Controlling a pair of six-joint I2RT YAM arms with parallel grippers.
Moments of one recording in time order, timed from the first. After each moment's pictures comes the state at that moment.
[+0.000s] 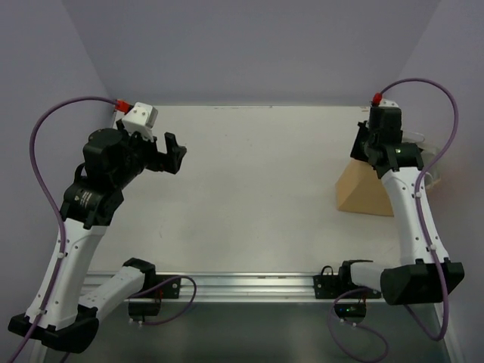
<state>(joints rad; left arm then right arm) -0.30 0.91 1.30 -0.68 0.11 -0.06 0.01 1.24 1.38 -0.86 0.21 0.22</state>
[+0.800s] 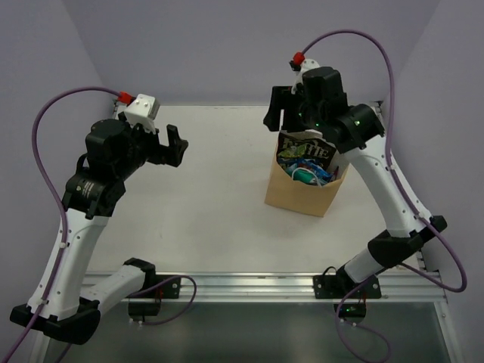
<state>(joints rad) -0.30 0.98 1.37 -0.68 0.11 -0.06 0.57 1.60 1.99 -0.97 0.08 0.43</state>
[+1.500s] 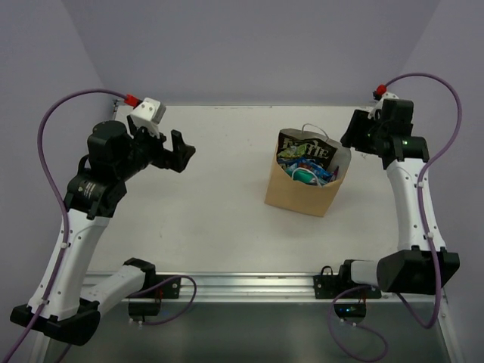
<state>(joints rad) -0.30 0.98 1.35 -0.67 0.24 -0.07 -0.07 1.29 1.44 -0.80 -0.11 0.22</state>
